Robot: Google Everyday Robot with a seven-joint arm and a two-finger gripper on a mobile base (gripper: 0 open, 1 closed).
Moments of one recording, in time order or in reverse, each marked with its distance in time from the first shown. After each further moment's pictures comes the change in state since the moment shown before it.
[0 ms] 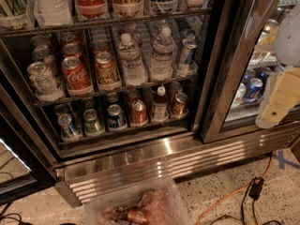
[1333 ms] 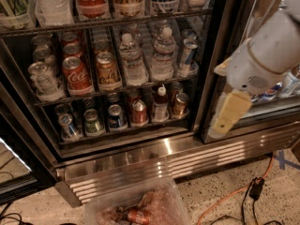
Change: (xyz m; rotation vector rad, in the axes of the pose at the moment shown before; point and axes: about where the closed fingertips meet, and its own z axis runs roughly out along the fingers) arm -0.046 0.005 0.084 -0.074 -0.148 0.011
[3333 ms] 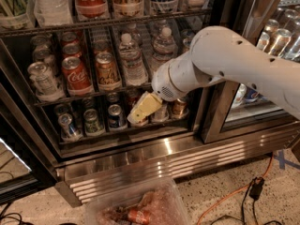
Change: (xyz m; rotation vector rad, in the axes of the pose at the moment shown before) arm -0.151 -0.034 0.137 0.054 -0.391 0.110
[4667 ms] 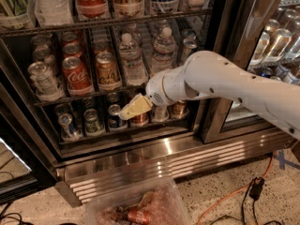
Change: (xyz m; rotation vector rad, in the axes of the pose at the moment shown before) arm -0.002 -0.017 0.045 0.060 -0.134 0.125
